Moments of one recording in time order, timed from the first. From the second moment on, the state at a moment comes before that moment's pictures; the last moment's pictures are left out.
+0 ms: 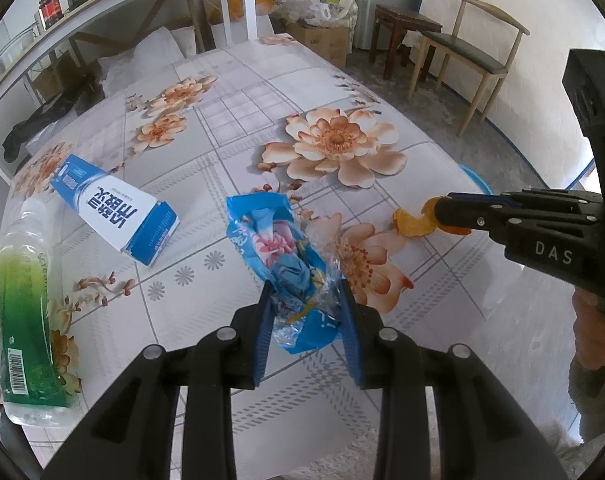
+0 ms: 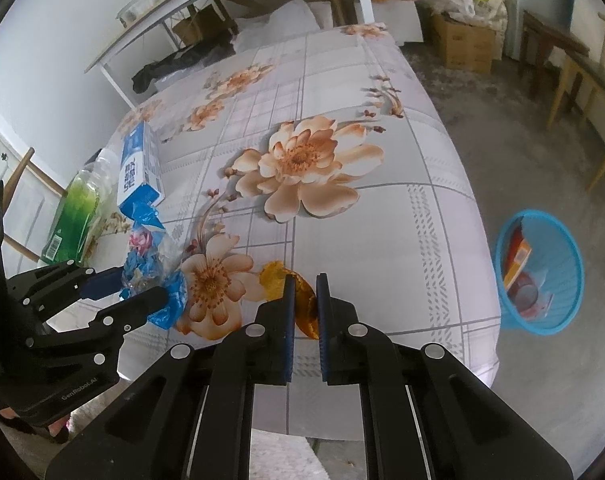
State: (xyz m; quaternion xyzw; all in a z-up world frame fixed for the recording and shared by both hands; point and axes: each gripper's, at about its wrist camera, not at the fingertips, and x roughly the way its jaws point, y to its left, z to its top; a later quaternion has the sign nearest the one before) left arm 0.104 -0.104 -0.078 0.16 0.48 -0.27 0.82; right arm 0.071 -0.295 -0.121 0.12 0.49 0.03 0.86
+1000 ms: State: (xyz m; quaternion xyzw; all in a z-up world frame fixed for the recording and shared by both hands) left arm 0.131 -0.273 -0.018 0.10 0.46 -0.47 0.75; right arm -0.022 -0.478 -0.084 0.27 0.37 -0.20 0.87
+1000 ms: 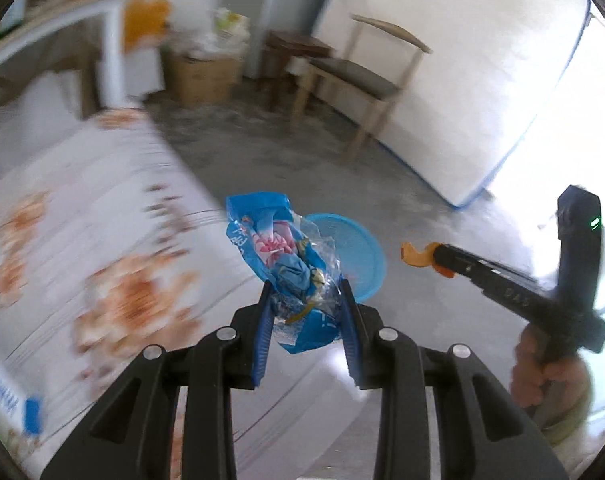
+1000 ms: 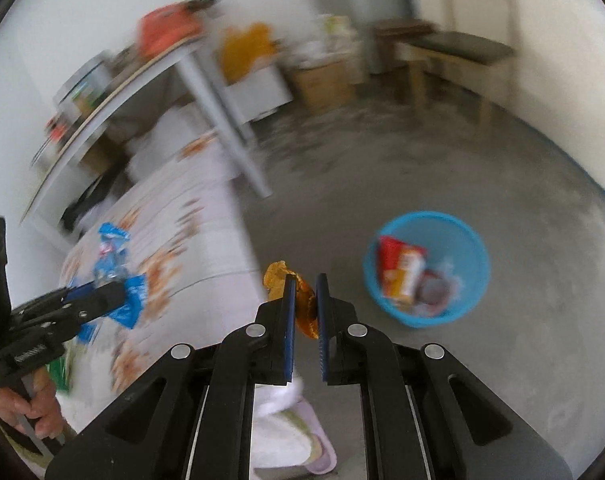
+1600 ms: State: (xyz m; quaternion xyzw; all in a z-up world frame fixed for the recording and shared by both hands) left arm 0.146 -0.466 -0.083 0.12 0.53 -0.51 0.67; right arm -0.007 -0.610 -0.174 0.39 0.38 -0.29 0.79
